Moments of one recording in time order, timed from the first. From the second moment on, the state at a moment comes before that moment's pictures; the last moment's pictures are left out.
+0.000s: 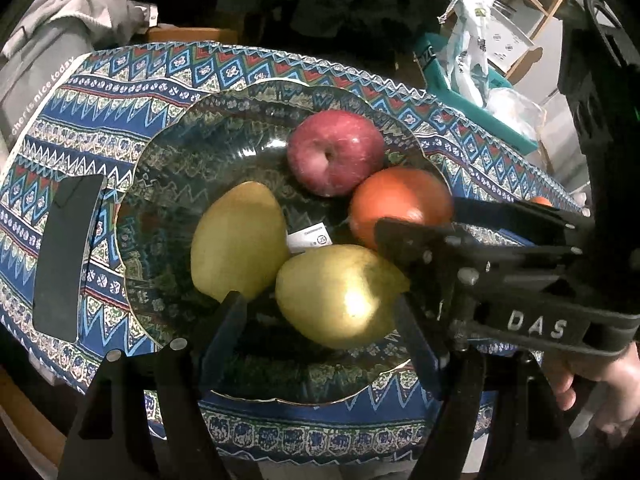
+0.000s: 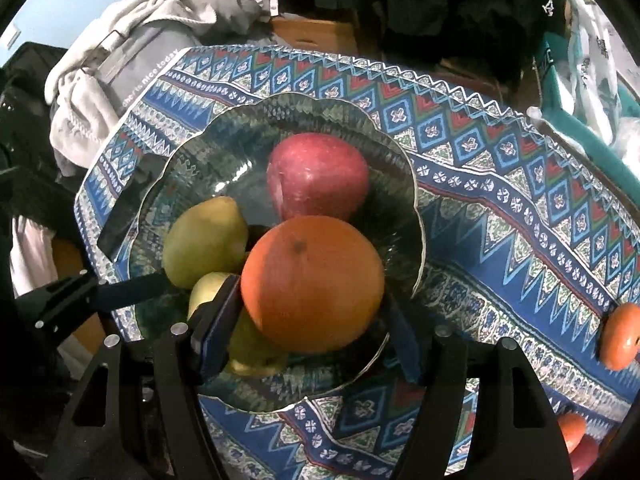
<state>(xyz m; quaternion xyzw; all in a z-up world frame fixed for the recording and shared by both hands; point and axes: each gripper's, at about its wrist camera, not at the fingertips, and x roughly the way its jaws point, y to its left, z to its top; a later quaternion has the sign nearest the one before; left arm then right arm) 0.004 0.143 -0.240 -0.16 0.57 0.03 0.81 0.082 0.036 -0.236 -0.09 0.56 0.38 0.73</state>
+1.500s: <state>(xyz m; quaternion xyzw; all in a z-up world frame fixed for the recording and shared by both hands) 0.006 0.063 -0.142 -0.09 0.48 -0.02 0.87 0.069 -0.094 -0.104 -0.05 0.46 0.29 0.83</state>
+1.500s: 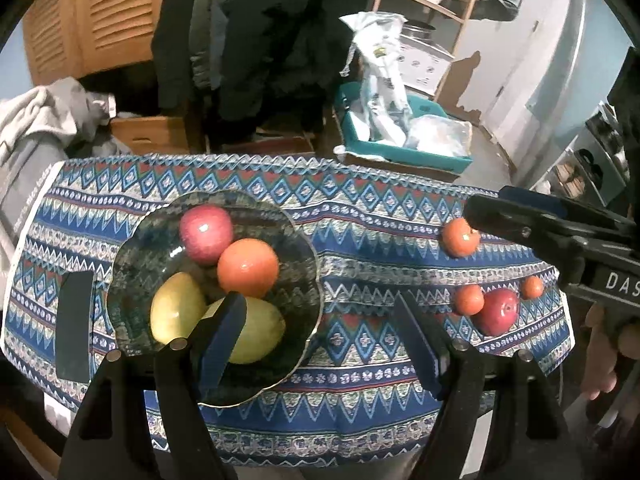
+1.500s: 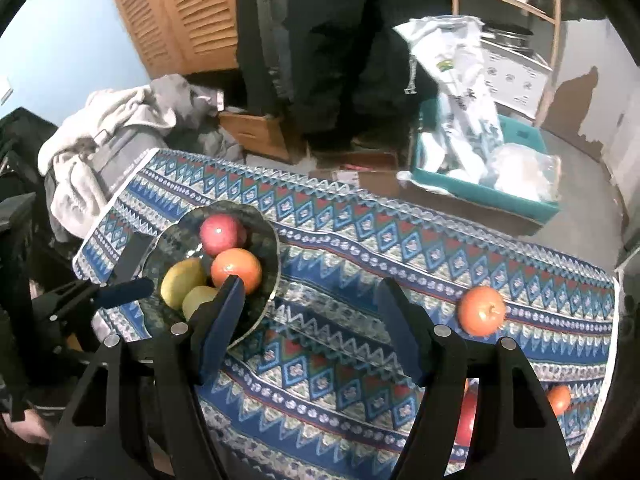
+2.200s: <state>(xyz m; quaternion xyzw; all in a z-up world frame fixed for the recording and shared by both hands) 0.011 -0.013 -0.117 -0.04 0.47 -0.08 0.88 0.057 -0.212 -0.096 -0.01 0.45 0.22 0.86</state>
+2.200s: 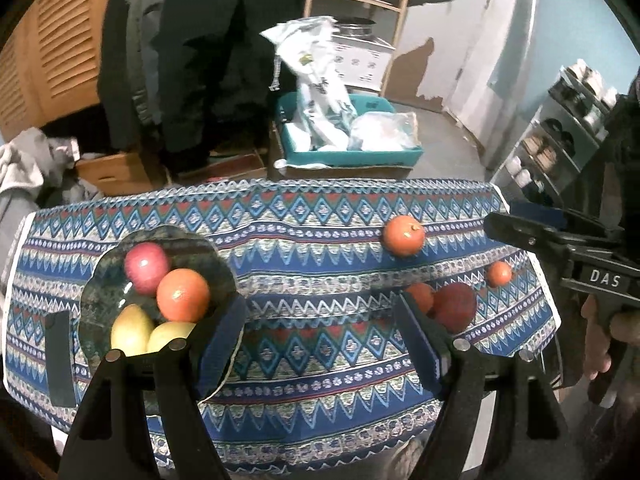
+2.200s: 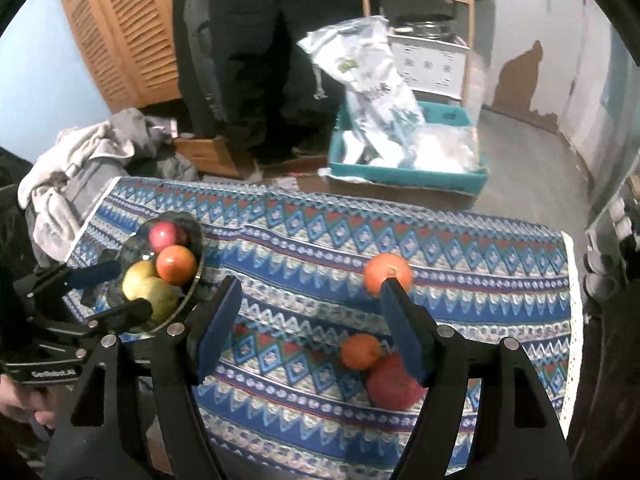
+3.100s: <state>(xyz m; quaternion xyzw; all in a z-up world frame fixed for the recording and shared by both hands) 0.033 -0.084 -0.189 0.04 0.53 -0.10 0.84 0.055 -0.276 -0.214 -0.02 0.57 0.17 0.81</state>
